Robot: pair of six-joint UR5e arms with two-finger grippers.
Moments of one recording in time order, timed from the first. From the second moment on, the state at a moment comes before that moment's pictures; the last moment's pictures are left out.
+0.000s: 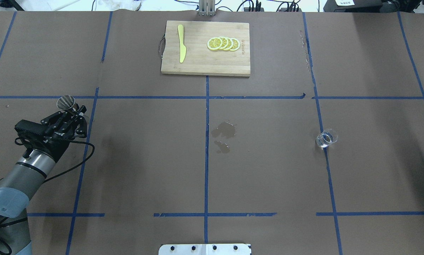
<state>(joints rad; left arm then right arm) -0.34 -1.61 -1.52 -3.09 -0.72 -0.78 1.35 -1.62 1.65 -1.03 2.41 0.35</state>
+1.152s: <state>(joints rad) -0.34 -1.64 -1.51 -3.09 -0.73 -0.77 0.51 -1.82 1.95 -0.55 1.31 1.12</state>
